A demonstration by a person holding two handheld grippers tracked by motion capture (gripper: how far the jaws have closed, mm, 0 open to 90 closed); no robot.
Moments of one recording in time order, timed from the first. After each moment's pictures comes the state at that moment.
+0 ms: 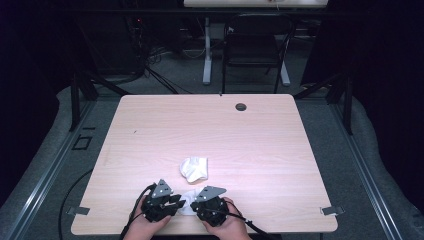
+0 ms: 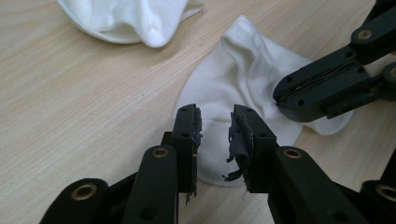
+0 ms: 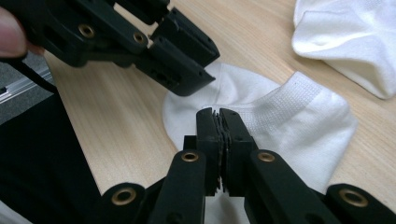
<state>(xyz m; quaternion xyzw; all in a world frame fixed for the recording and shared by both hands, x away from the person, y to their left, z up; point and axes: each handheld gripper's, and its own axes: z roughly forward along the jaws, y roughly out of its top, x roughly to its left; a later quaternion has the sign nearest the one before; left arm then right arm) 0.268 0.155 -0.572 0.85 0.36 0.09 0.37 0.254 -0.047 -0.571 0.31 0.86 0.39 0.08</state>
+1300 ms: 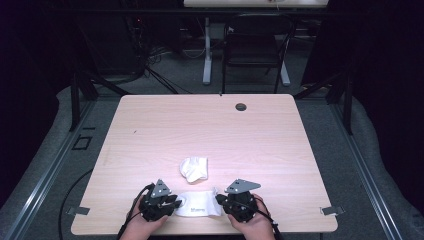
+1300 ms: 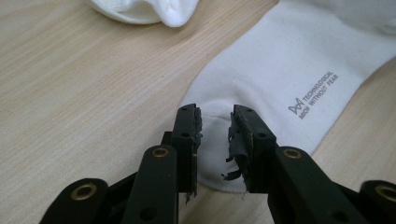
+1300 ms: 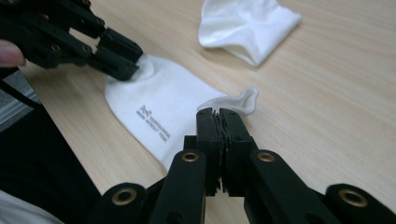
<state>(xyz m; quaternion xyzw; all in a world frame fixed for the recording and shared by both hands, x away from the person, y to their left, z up) 0.269 0.163 -0.574 0.86 0.36 0.10 0.35 0.248 -0.117 -0.539 0.39 0.83 0.39 0.10</state>
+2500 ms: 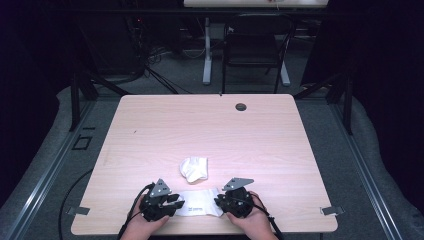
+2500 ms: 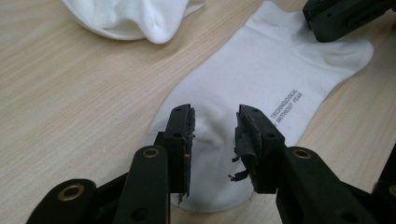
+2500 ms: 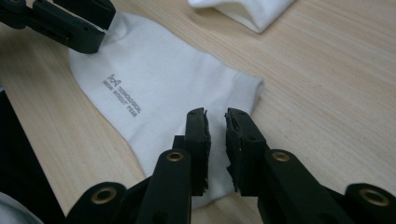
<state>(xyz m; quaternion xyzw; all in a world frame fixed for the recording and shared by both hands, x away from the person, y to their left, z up) 0.270 0.159 -0.572 0.86 0.35 0.09 0.37 0.273 -0.114 -0.570 0.38 0.85 0.36 0.07</state>
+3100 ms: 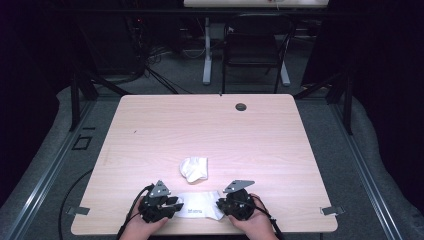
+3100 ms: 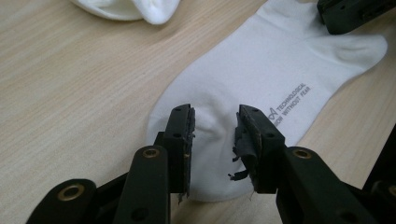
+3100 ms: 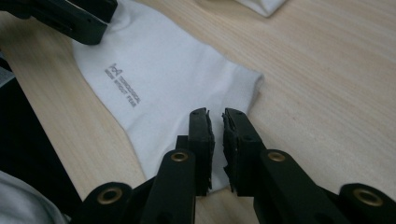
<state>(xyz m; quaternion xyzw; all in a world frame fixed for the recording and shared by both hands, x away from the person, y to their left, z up) 0.267 0.165 -0.570 0.86 0.36 0.07 0.37 0.266 -0.117 -0.567 0.38 0.85 0.35 0.06</state>
